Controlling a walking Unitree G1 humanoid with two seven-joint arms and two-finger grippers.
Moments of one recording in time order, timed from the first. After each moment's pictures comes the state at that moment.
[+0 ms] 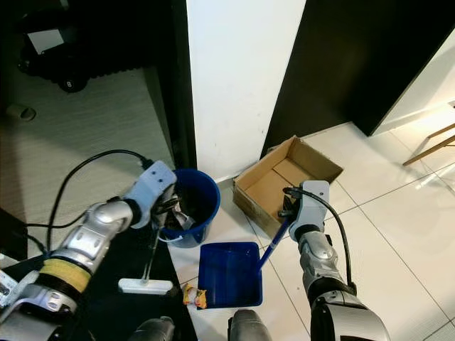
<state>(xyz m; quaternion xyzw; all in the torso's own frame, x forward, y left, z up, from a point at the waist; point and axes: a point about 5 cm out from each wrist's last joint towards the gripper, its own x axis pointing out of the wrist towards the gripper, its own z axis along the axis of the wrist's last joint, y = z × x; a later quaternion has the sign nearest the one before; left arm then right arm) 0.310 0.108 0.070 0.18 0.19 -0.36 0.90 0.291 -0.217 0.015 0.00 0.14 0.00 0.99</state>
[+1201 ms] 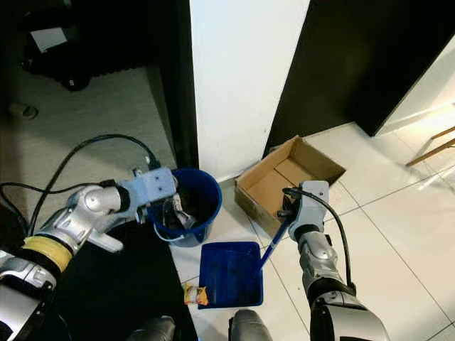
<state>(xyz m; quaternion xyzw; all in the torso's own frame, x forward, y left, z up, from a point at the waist) 0.308 0.141 0.072 0.38 0.17 -0.50 0.76 0.290 -0.216 0.015 0.00 0.13 0.00 0.99</state>
